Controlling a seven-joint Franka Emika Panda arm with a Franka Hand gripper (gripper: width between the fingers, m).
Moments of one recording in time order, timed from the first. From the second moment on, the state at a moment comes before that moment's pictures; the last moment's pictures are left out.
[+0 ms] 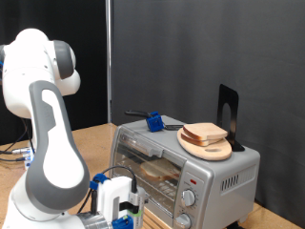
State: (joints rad) arm -0.44 0.96 0.12 -1.33 1.06 1.47 -0.15
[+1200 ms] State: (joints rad) arm -0.42 1.06 0.15 -1.19 1.09 1.43 -0.08
